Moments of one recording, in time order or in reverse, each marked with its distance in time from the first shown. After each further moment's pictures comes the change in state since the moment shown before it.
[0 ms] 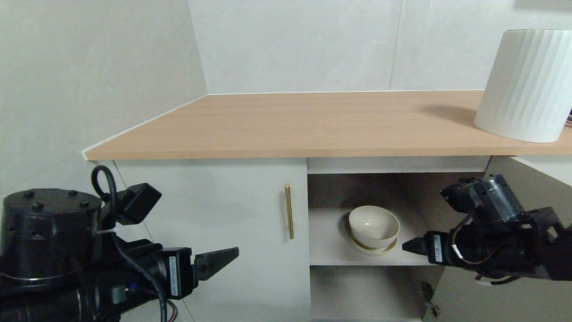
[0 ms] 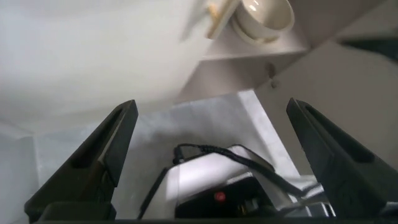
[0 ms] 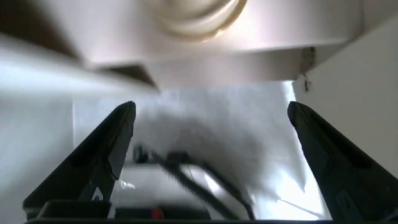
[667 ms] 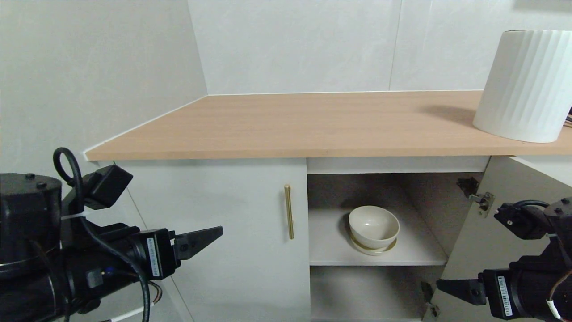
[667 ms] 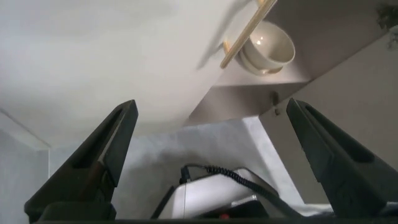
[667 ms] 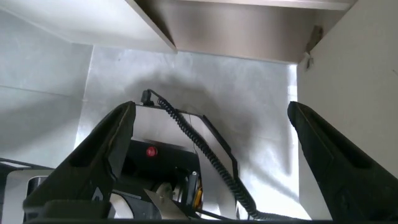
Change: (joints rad) left arm 0.054 -0.036 -0.039 -0.002 0.020 0.025; right arm 0.116 -0.348 0.105 0.206 0.035 -0.037
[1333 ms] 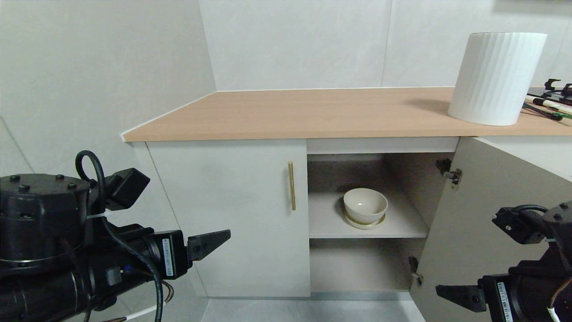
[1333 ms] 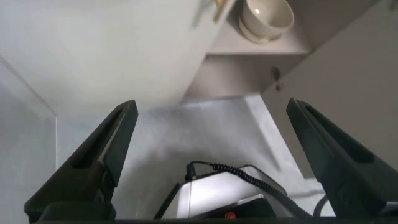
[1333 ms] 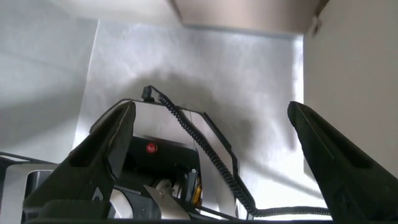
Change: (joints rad) left arm -0.021 0.045 -0.008 0.001 0.024 0.000; right arm 0.015 -0.002 0.011 0.001 0.001 0.000
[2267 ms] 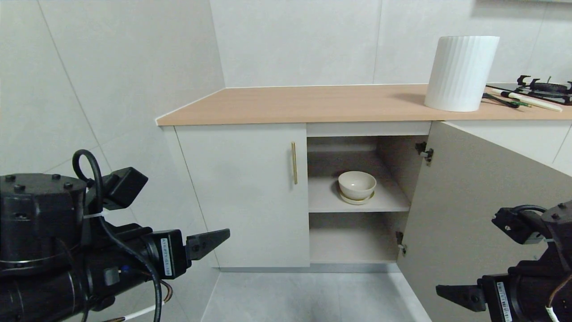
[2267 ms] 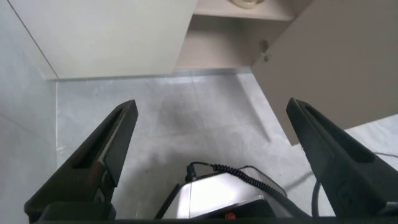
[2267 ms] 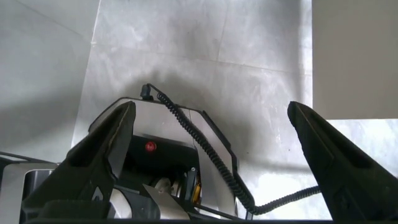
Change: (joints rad) left arm 0.000 -0.006 0.000 0.000 0.000 0.000; right arm 0.001 0.005 0.001 0.000 0.000 0.000
